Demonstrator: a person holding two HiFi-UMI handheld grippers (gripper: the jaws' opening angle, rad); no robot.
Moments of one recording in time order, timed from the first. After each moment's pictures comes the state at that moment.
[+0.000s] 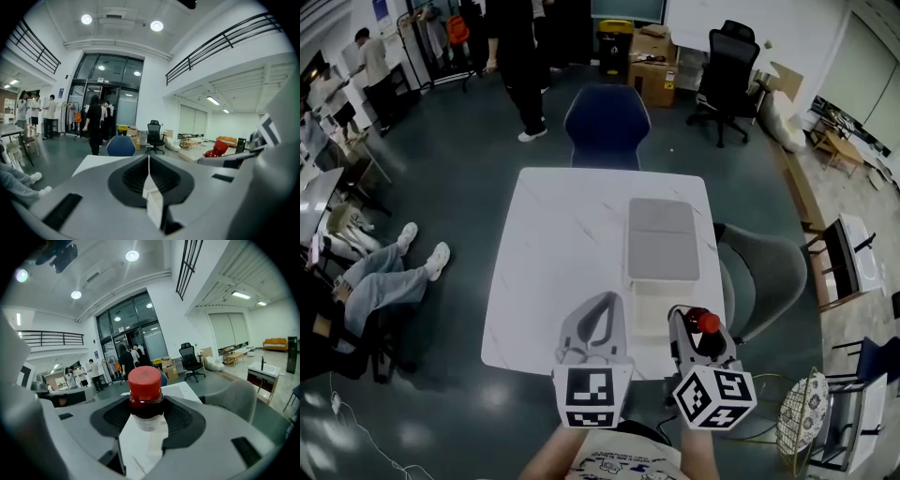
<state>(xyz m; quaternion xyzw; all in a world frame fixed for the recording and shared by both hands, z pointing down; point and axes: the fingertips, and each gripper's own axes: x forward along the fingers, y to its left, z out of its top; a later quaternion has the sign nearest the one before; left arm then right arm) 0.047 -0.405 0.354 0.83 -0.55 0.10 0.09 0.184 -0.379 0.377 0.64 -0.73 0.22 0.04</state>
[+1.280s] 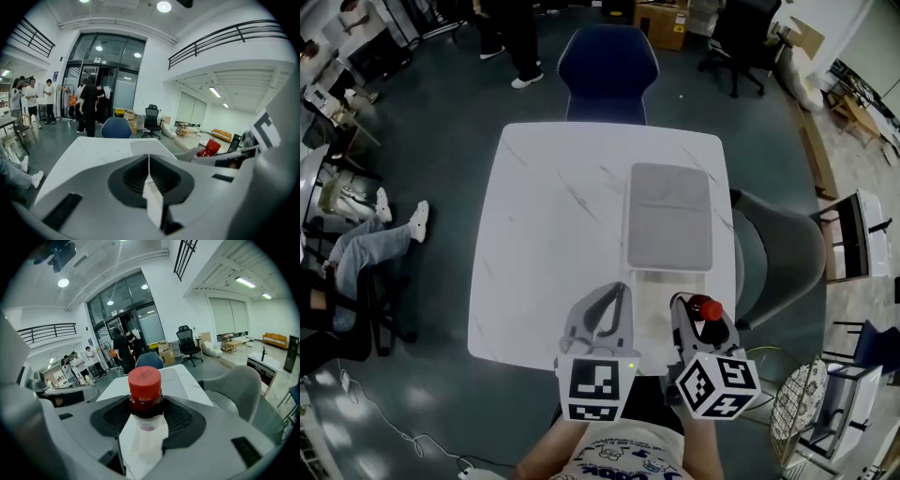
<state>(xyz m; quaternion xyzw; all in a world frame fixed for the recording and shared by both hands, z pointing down) 0.078 -0.454 0.431 0.83 -0.51 0.16 0.17 0.203 -0.432 0.454 0.63 -0.71 0.29 0.11</state>
